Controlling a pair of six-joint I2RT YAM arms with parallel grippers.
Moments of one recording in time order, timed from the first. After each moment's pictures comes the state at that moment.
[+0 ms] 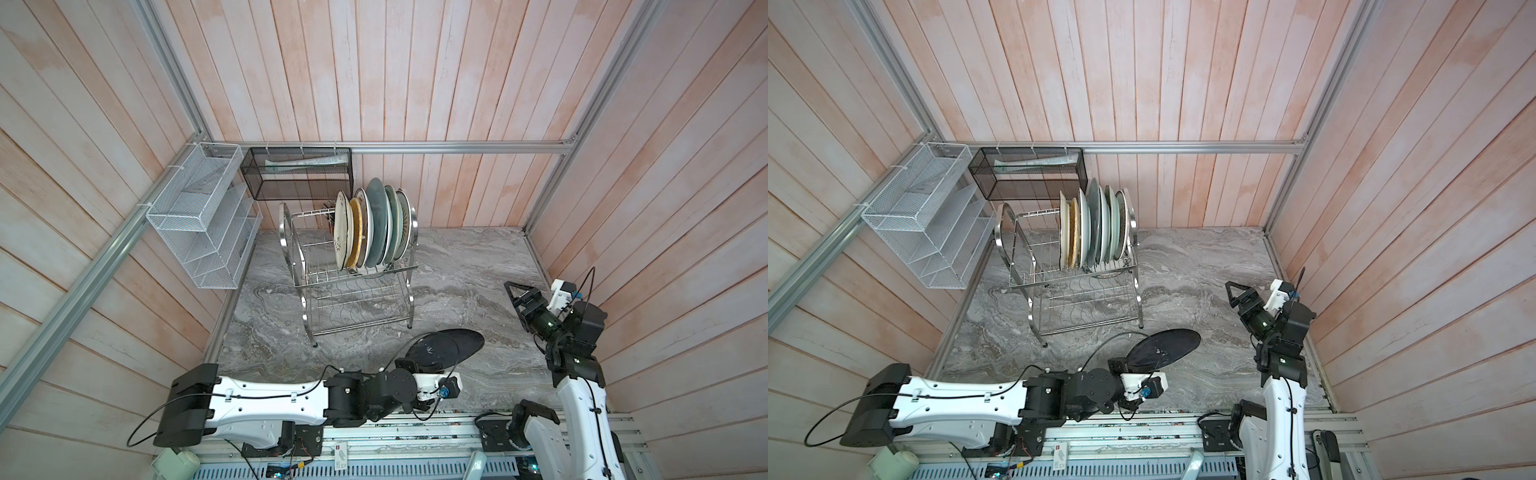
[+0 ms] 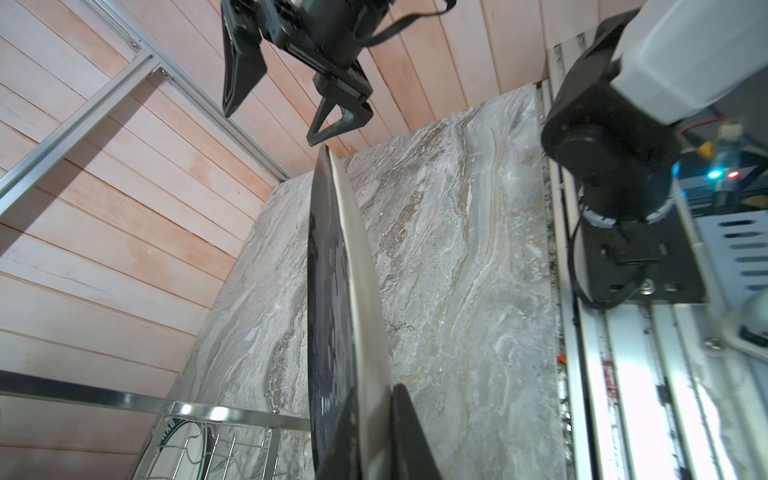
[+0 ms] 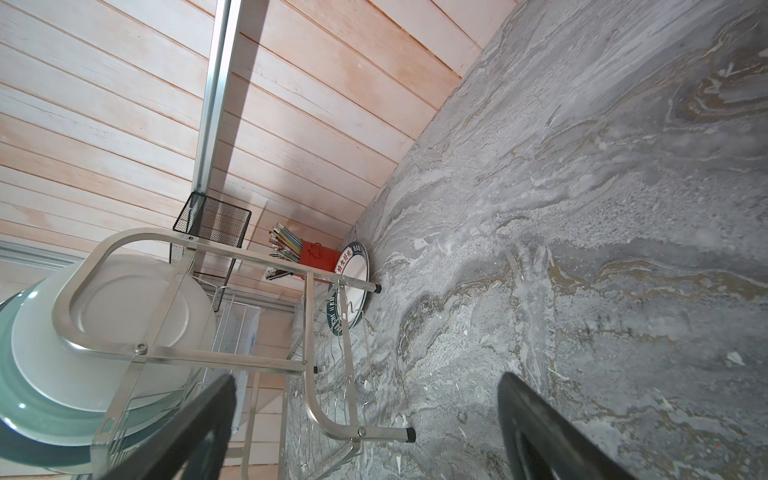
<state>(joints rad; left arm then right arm) -1.47 1.17 0.79 0.00 -0.36 0.43 -0.32 0.71 0.52 -0.12 -0.68 0.89</state>
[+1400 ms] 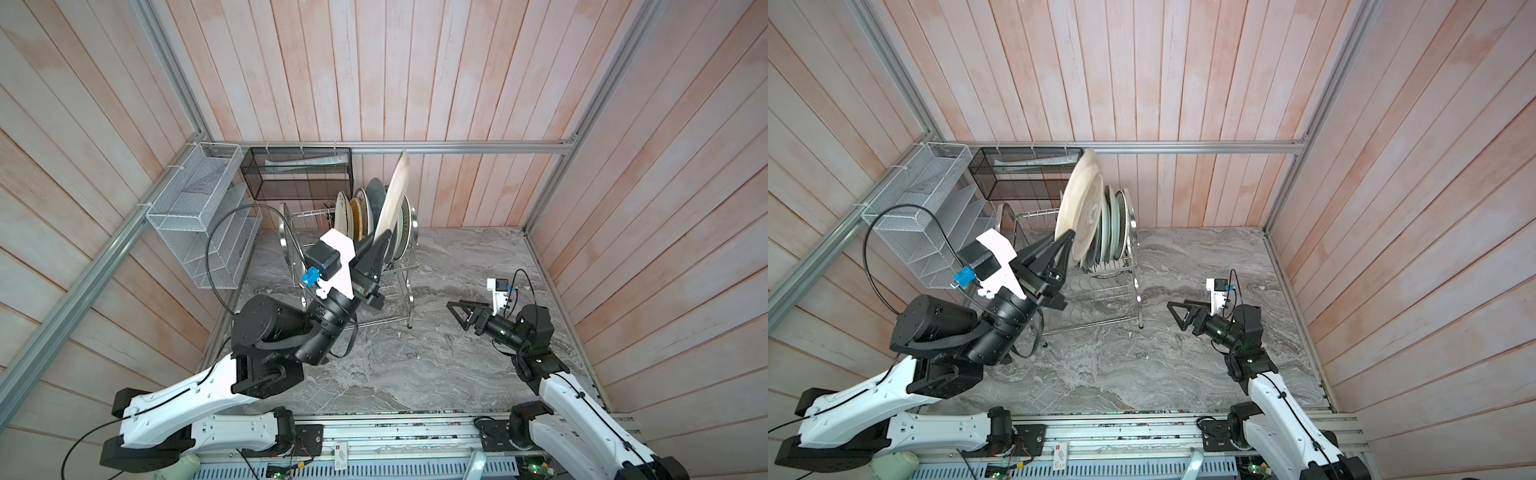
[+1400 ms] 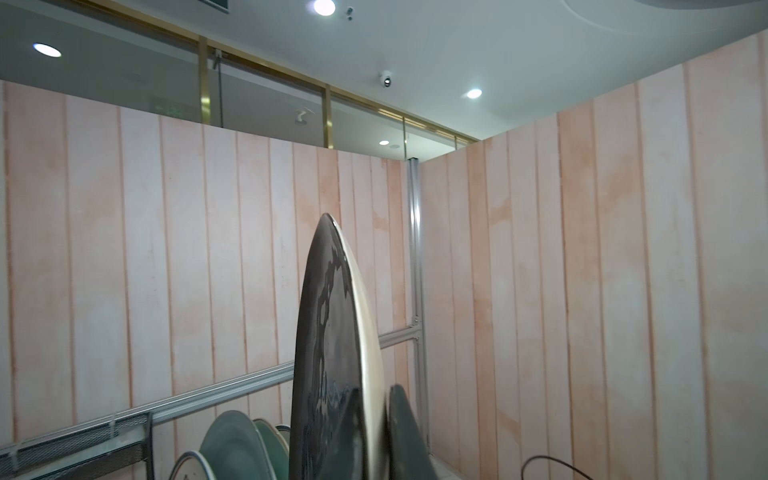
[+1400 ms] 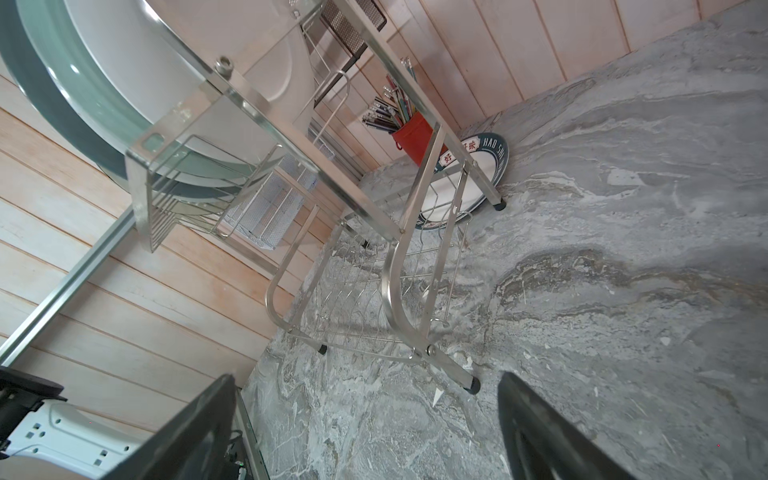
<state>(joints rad) -1.19 1.06 1.41 0.20 -0.51 0.33 0.23 0.84 0.35 0.34 -0.66 0.68</state>
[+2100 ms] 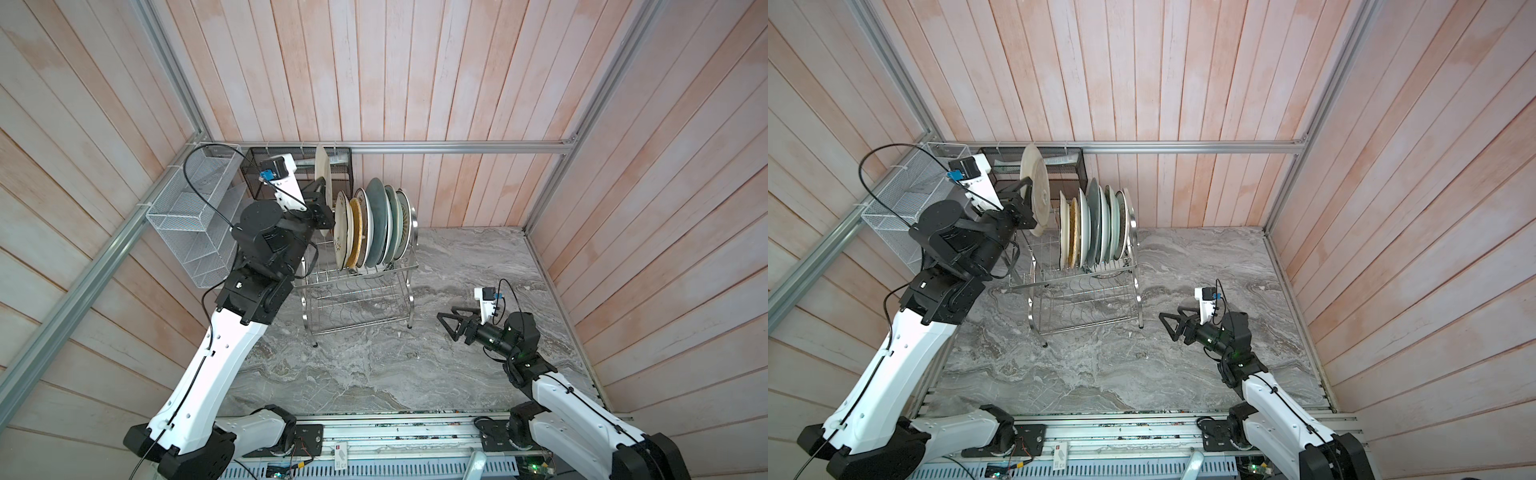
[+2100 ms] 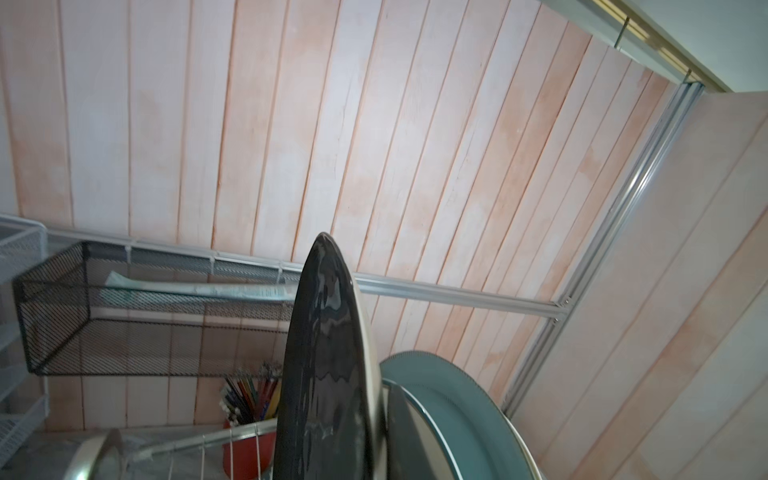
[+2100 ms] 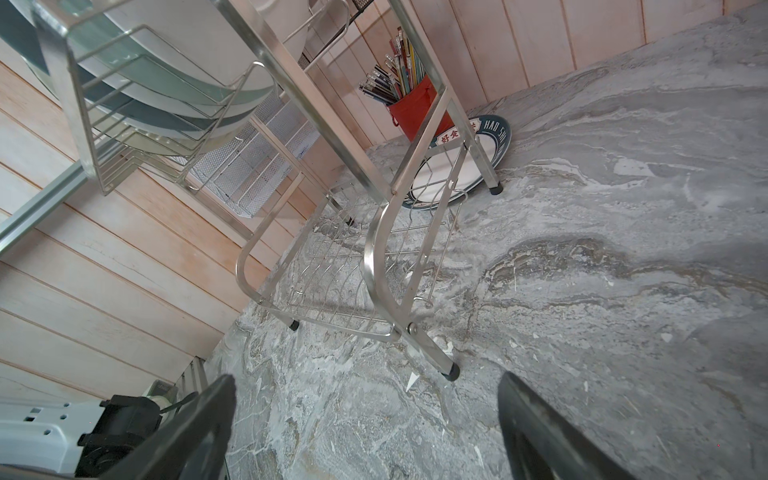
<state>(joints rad) -0.47 1.23 1.61 -0.28 -0.18 -0.29 0.33 0.89 0.26 0.46 -0.58 0.57</state>
